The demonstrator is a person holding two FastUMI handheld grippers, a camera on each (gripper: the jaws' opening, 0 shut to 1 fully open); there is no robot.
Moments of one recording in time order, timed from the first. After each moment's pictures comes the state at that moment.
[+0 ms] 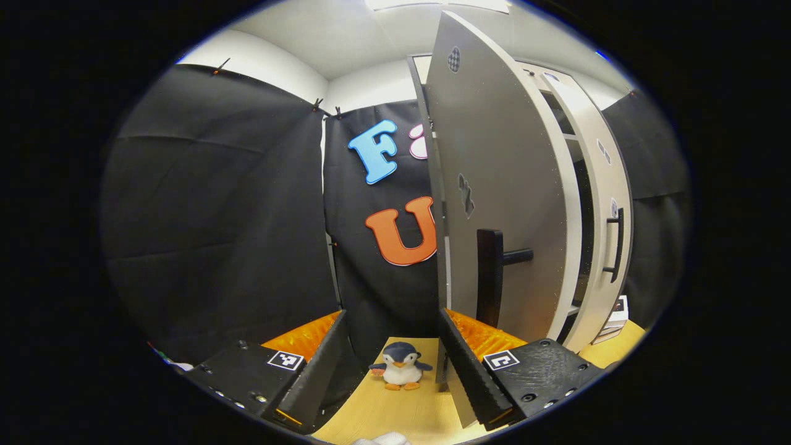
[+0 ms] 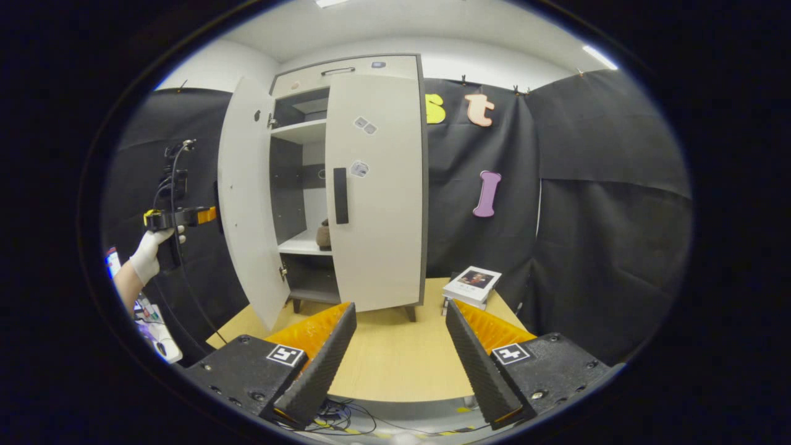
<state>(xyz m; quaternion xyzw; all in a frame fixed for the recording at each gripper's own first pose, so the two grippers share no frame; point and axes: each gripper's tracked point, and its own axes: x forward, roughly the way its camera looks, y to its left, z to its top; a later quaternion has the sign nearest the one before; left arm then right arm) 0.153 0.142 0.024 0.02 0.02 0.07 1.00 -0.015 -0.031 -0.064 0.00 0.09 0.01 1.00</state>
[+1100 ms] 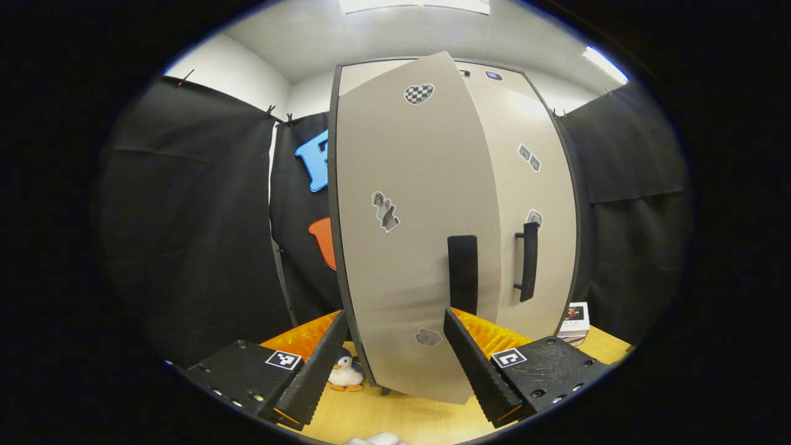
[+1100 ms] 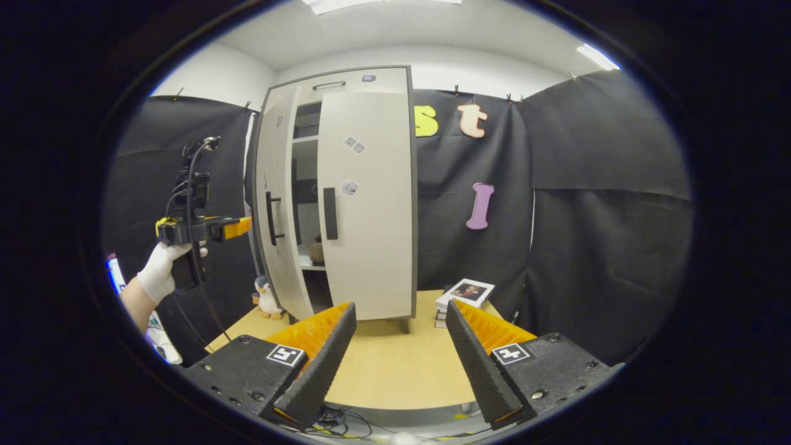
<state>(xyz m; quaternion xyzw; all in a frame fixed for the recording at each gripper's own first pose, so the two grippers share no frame) 0.139 0.009 0.042 0.01 0.02 -0.02 1.00 -0.013 -0.043 -0.031 0.01 0.06 0.01 1.00</state>
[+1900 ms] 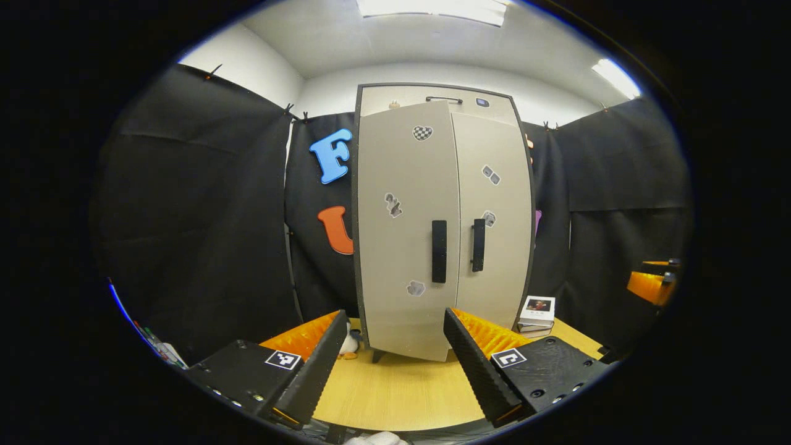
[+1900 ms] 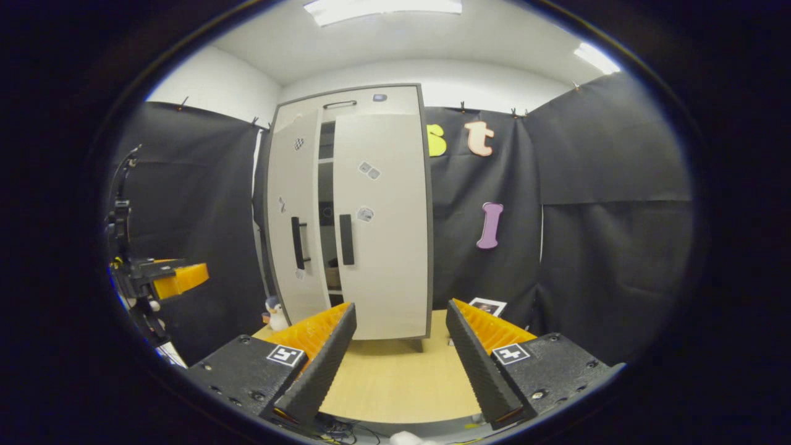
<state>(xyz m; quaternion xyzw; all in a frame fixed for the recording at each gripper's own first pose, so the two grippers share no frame) -0.028 0.017 0.031 -0.01 0.04 -0.02 1.00 -0.007 -0.014 -0.003 0.01 0.02 0.02 1.00</state>
